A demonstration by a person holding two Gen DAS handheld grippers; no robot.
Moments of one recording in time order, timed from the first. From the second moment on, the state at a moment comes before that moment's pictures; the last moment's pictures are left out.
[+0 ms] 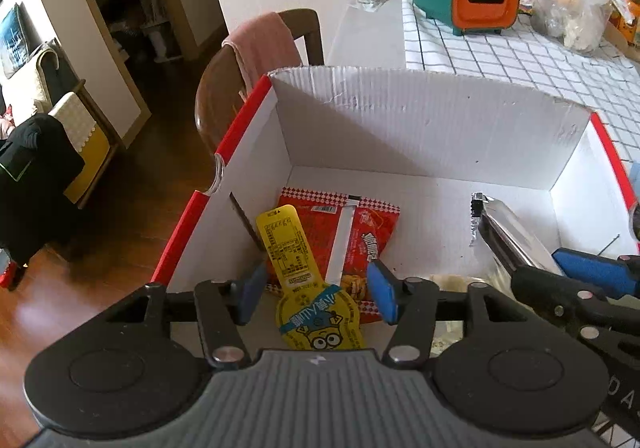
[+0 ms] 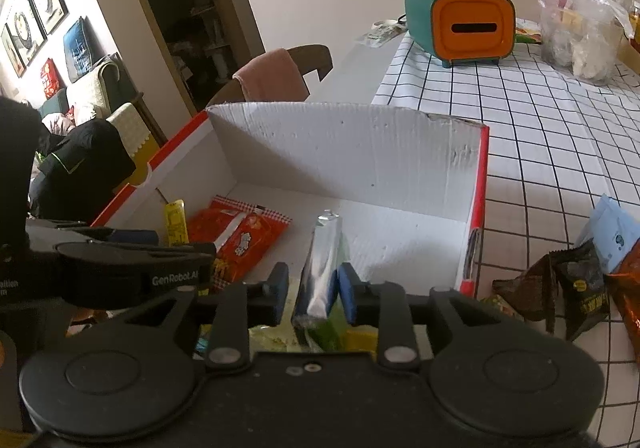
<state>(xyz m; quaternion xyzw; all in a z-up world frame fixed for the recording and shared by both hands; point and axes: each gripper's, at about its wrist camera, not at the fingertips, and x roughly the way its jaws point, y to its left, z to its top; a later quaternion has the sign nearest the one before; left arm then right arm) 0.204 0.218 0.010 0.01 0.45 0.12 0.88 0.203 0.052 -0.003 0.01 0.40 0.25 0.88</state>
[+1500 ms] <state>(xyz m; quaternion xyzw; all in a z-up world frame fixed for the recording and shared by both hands) 0.126 0.083 0.065 -0.02 0.36 -0.02 0.93 0.120 -0.127 0.056 0.02 0.30 0.23 0.92</state>
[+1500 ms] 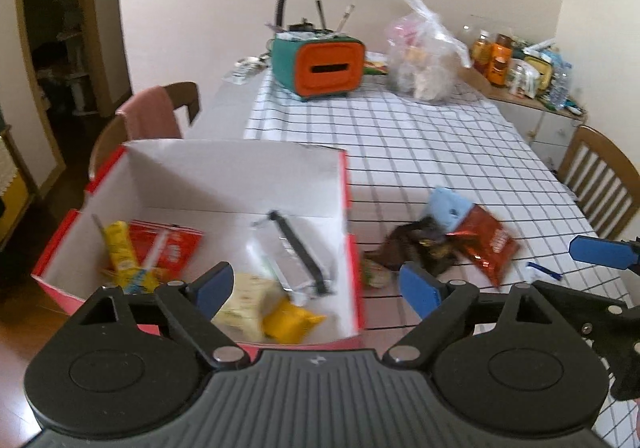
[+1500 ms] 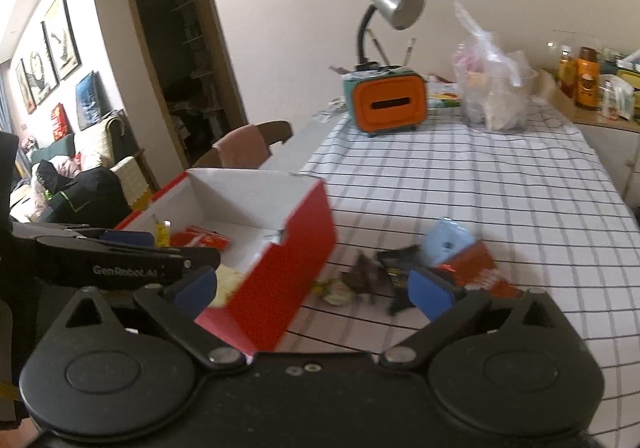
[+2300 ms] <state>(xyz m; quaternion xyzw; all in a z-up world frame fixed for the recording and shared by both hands) 0.178 -0.052 0.012 0.01 0.41 -0.02 0.91 0.158 -0.269 -0.024 0.02 0.37 0.13 0.92</state>
